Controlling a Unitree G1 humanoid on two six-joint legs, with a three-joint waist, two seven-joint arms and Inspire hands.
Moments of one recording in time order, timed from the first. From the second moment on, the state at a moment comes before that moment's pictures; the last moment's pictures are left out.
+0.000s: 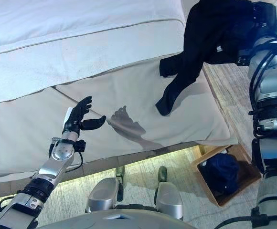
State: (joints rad) left arm -0.17 0.52 -0.24 0.40 -0.26 -0.13 0.30; right arm -0.98 -0.91 0.16 0.60 0.35 0.23 -0.24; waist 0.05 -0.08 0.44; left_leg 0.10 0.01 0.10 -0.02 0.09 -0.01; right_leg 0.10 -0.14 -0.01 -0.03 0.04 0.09
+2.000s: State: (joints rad) left arm -0.11 0.46 -0.37 0.45 -0.23 -0.13 0.21; right arm -0.34 -0.88 -0.04 0.73 0.20 0.29 -0.19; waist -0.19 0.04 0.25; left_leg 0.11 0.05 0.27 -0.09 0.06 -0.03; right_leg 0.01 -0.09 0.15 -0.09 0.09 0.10
